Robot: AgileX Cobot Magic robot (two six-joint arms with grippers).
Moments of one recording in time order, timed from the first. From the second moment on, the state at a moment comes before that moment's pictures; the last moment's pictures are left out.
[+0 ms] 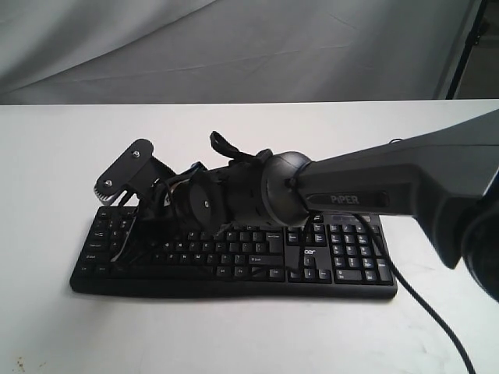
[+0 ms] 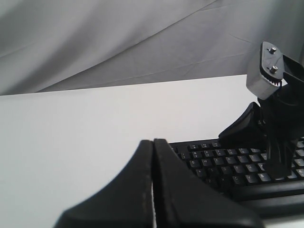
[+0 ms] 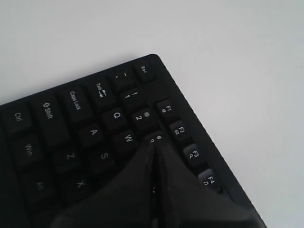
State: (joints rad) left arm -0.17 0.00 0.00 0.04 0.26 -0.02; right arm 0.87 2.21 -1.45 0.37 0.08 -0.59
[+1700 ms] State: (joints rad) left arm -0.17 0.00 0.00 0.04 0.26 -0.02; right arm 0.86 2.26 -1.45 0.35 0.09 -0.59
